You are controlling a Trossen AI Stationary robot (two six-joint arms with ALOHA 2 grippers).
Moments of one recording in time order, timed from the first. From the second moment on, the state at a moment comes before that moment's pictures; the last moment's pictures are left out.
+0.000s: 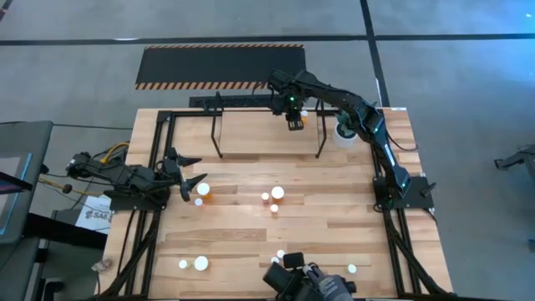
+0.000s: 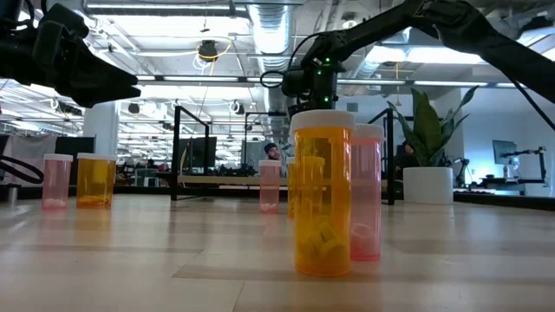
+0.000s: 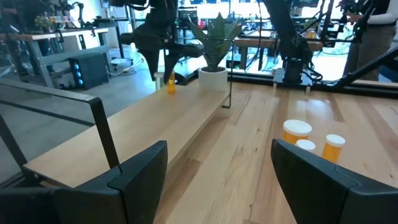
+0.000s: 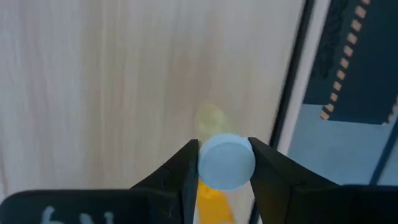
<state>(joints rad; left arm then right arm) -0.30 0.03 0.08 -0.19 -0.69 -0.09 -0.62 2.29 2.16 -1.25 0.08 -0.76</state>
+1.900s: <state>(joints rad) -0.30 0.03 0.08 -0.19 -0.69 -0.09 -0.64 2.29 2.16 -1.22 0.06 -0.79</state>
